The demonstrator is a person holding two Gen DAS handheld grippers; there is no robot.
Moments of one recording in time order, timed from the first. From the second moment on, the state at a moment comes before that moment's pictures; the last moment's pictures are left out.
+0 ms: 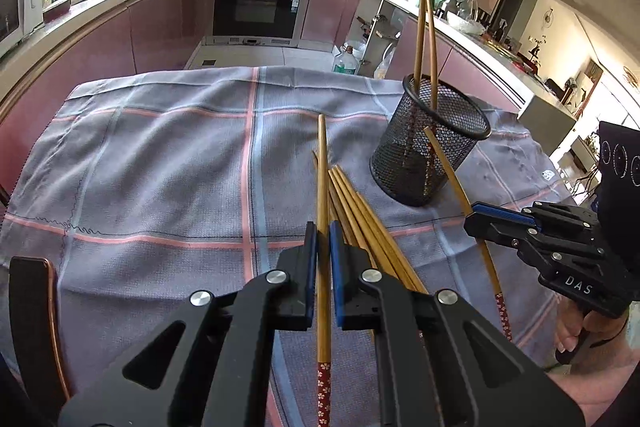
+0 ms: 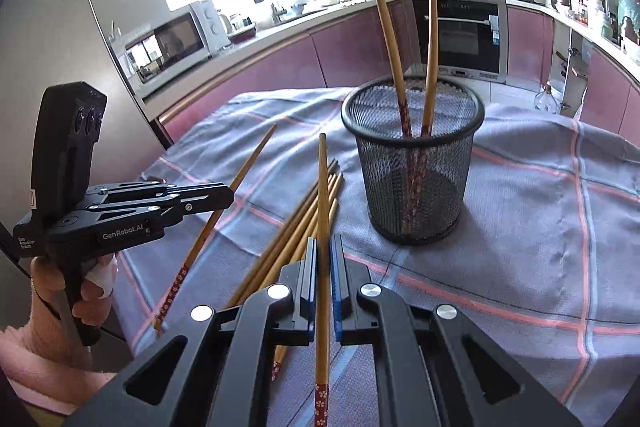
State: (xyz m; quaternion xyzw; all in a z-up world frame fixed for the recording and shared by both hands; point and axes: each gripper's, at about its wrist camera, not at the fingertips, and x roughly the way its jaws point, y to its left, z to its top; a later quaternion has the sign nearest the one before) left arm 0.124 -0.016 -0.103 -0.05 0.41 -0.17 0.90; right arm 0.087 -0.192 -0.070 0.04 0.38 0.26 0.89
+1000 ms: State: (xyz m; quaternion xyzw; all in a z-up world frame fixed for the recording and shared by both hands) left arm 0.094 -0.020 0.053 -0.08 0.22 -0.24 0.94; right arm 0.084 -0.232 0.043 0.06 0.21 0.26 0.94
